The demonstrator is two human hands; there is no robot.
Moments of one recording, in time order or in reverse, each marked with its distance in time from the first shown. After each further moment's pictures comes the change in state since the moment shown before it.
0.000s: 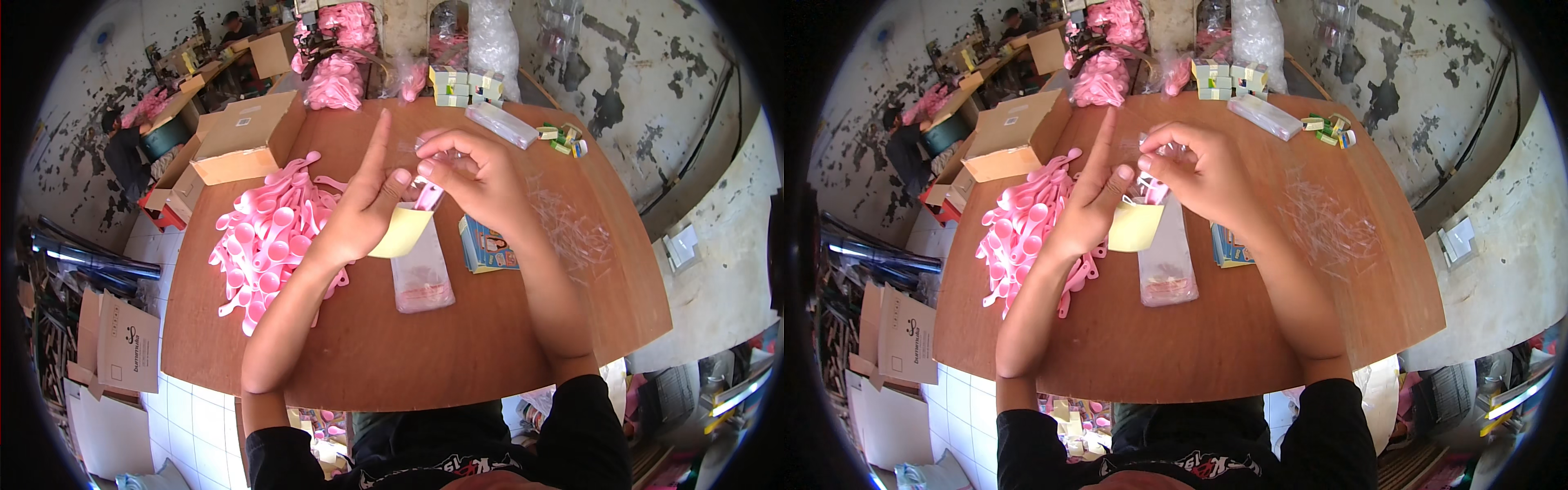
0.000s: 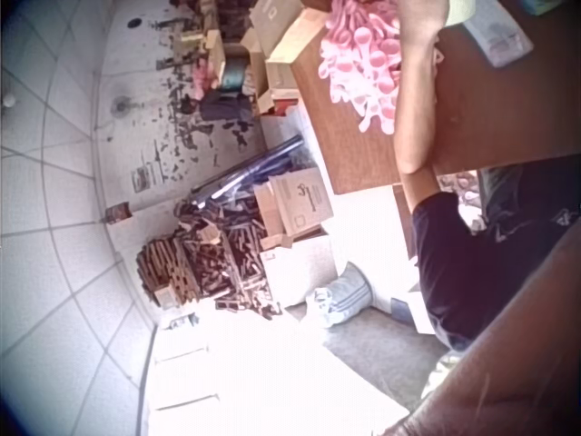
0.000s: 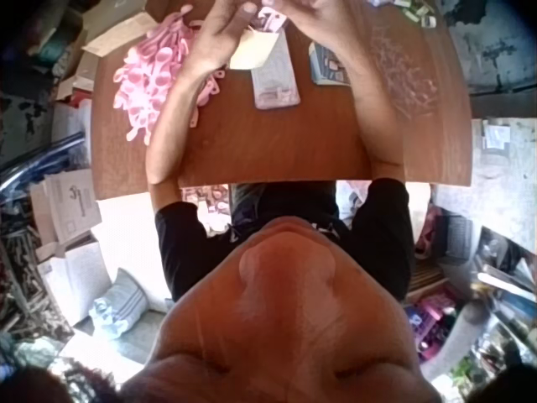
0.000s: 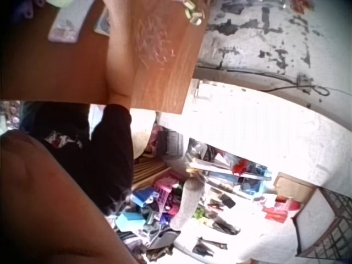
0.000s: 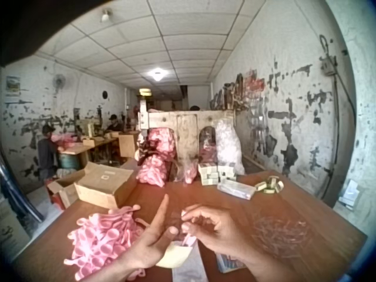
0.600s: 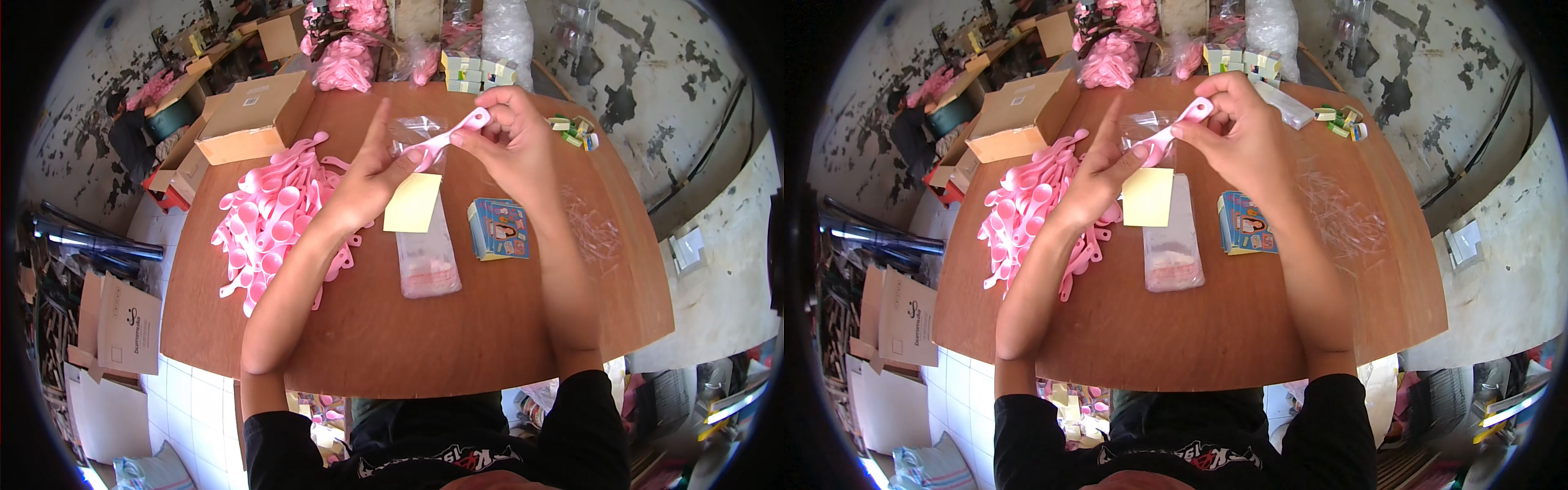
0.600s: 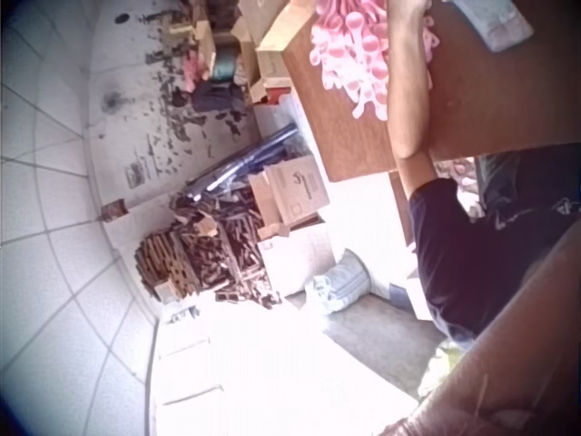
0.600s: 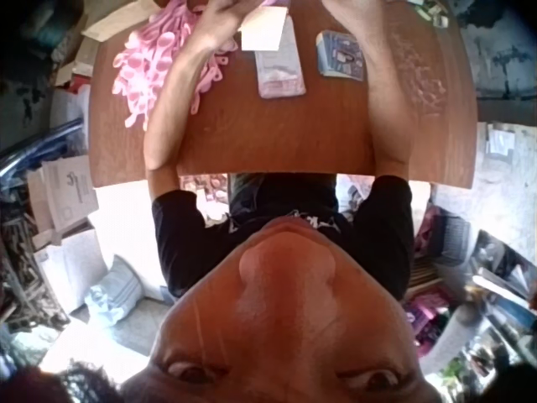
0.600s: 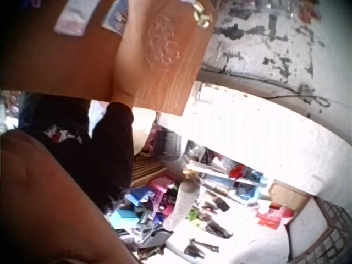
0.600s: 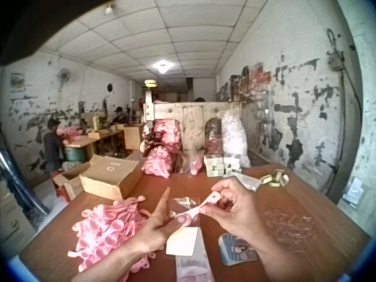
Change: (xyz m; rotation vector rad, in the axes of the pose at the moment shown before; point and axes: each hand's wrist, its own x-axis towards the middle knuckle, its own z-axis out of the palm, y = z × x) left_hand 0.006 -0.017 -0.007 -0.257 -0.043 -0.225; right_hand 0.002 0.012 -0.017 0.118 0.001 0.385
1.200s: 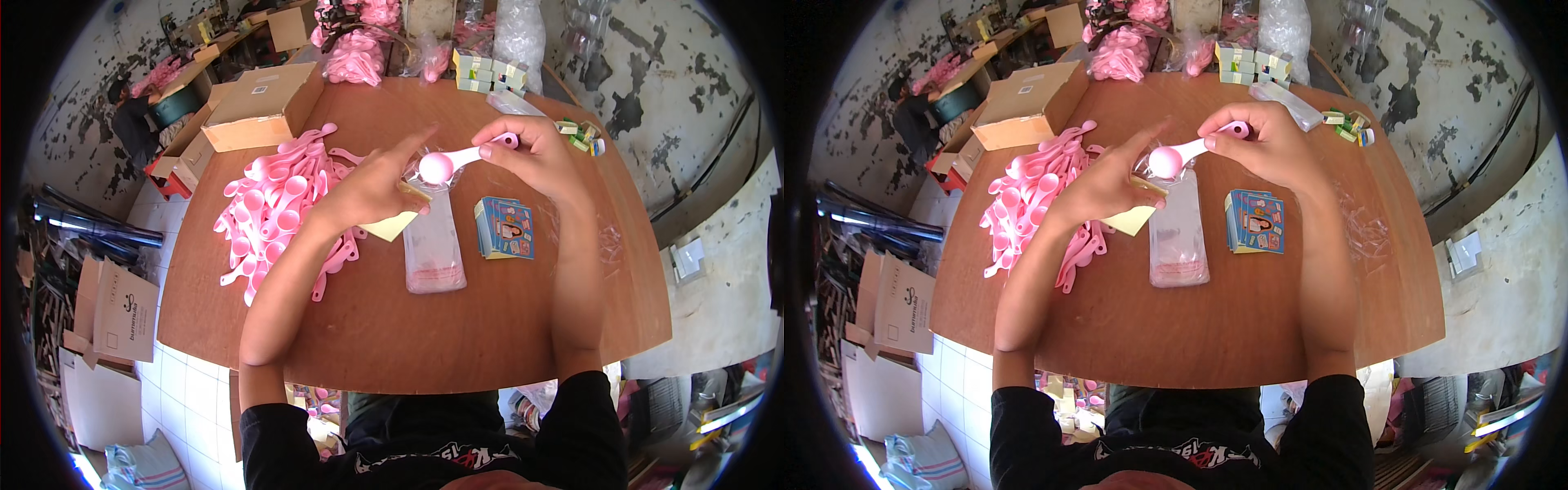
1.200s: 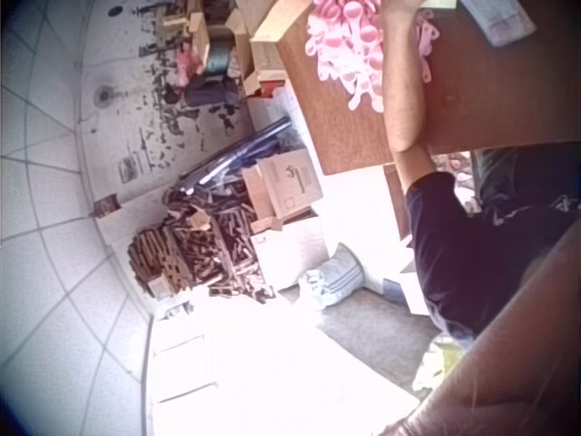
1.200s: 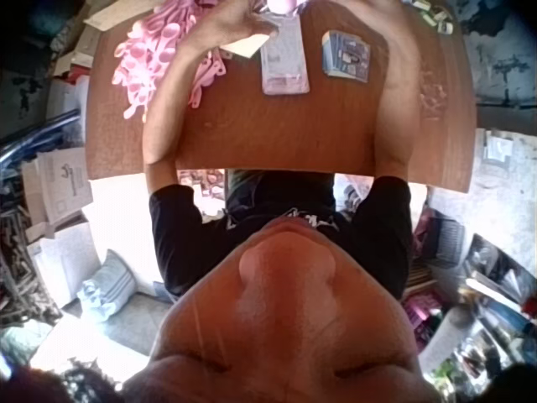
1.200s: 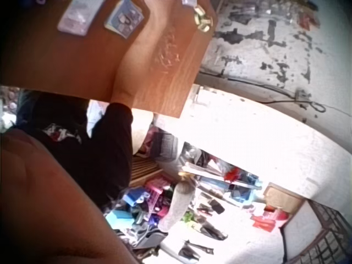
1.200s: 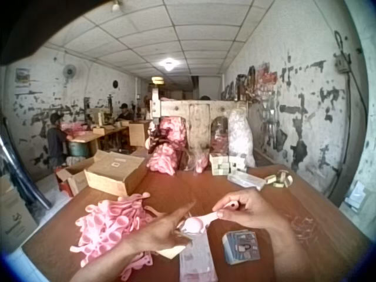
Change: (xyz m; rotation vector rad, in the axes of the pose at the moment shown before) left_hand -0.006 0.004 -0.020 0.681 -0.196 -0.020; right_hand 0.007 0.005 -0.029 -0.051 -0.350 0.070
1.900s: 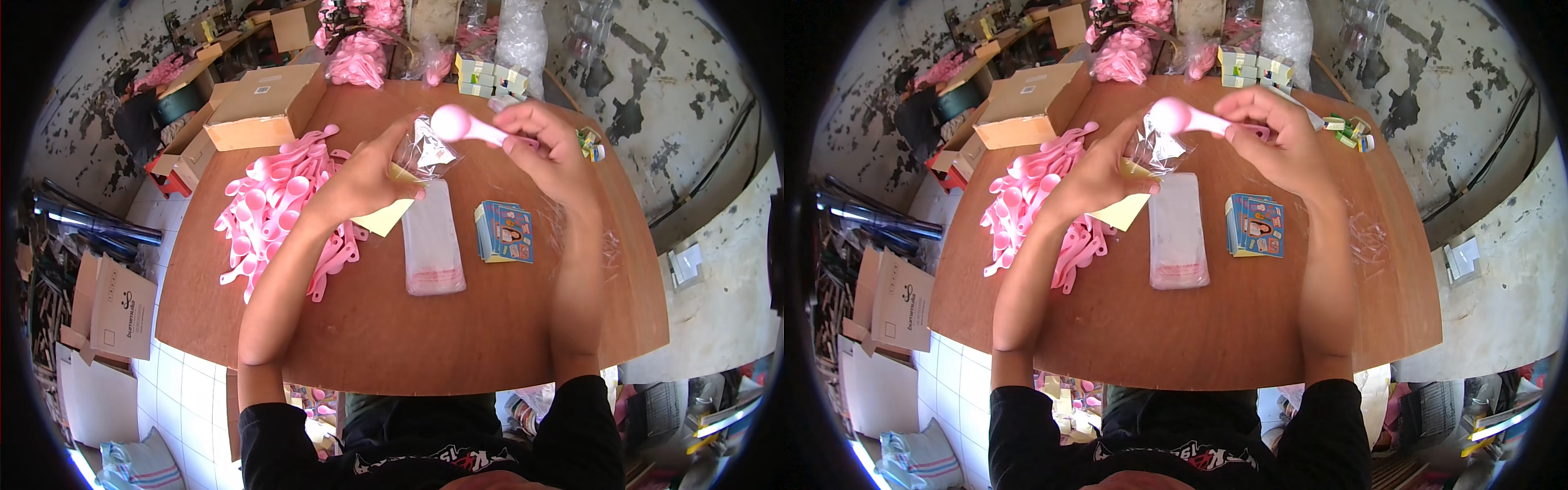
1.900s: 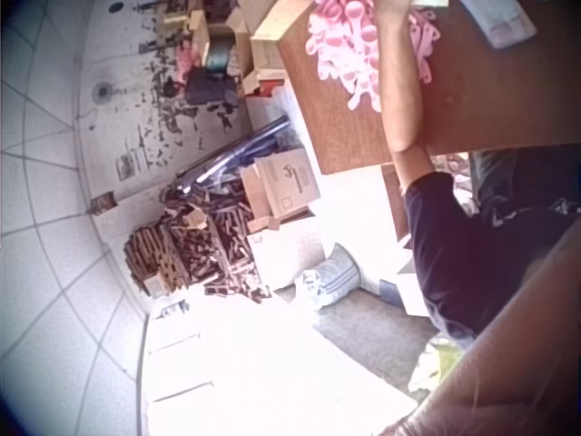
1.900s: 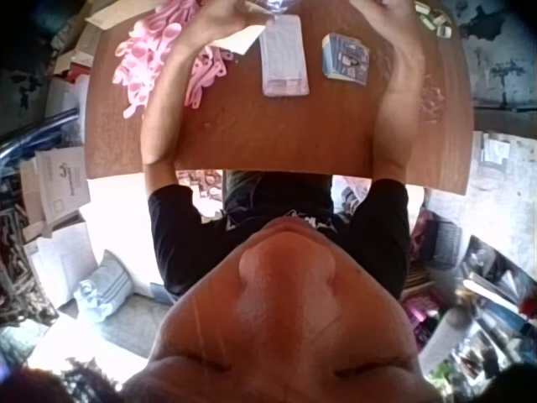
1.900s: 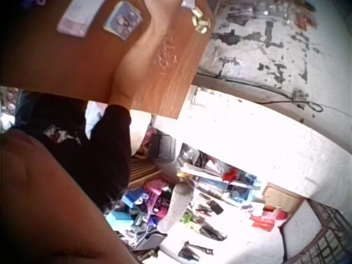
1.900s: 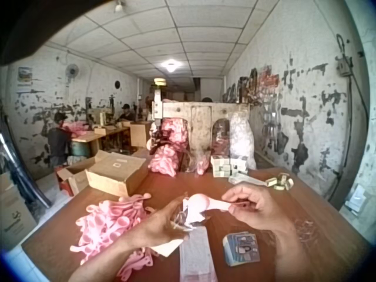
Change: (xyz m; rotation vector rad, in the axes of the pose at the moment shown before) left_hand -0.003 -0.008 -0.008 -0.027 0.175 0.021; right_hand -0.005 -0.009 -0.002 0.079 0.120 -0.150
